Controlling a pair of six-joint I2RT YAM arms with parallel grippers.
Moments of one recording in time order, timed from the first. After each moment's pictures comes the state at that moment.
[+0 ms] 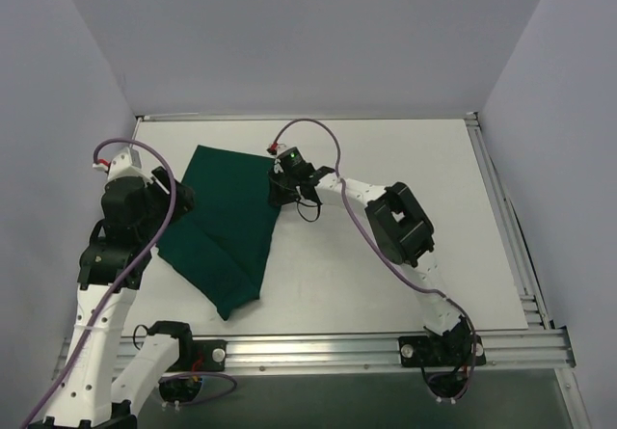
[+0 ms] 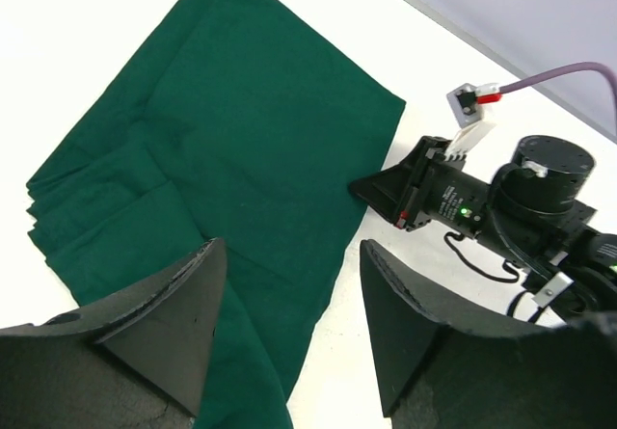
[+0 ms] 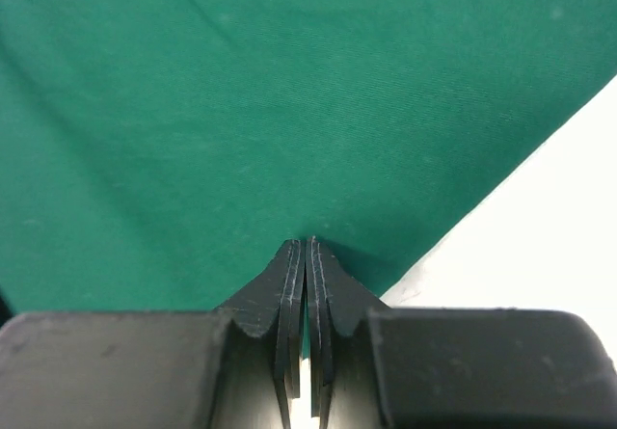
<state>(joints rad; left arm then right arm) -0.12 0.80 1.05 -0.68 -0.13 -0.59 0.72 2.27 1.69 -0.17 -0.15 0.40</state>
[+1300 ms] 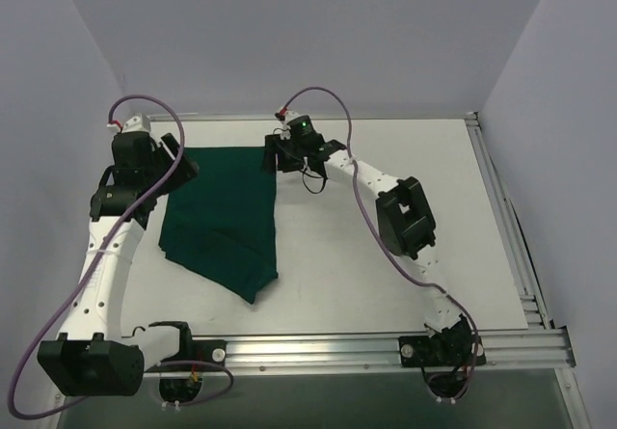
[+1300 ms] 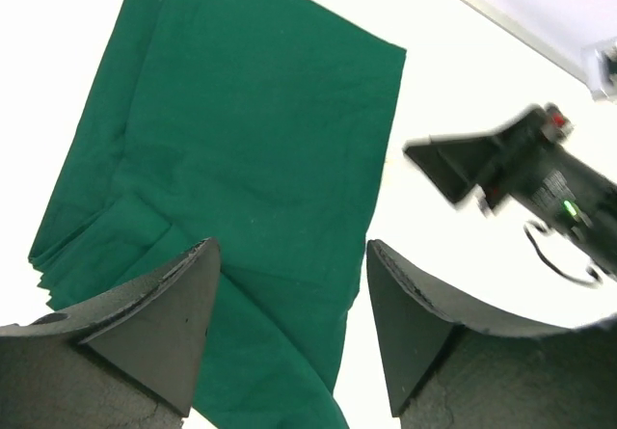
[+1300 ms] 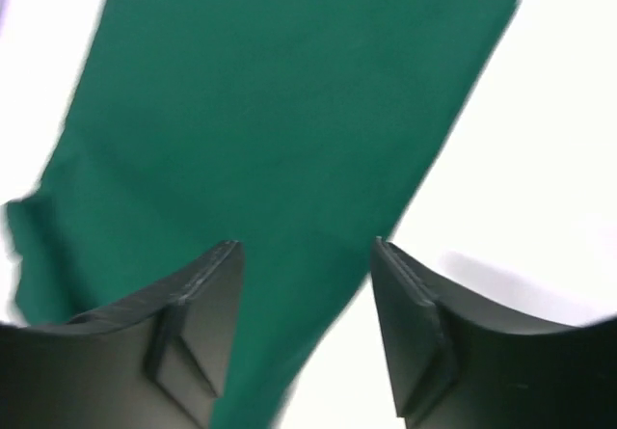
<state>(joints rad) -0.03 1.18 1.24 -0.64 -0.03 -0.53 0.62 2.40 2.03 -0.25 -0.22 0.40</state>
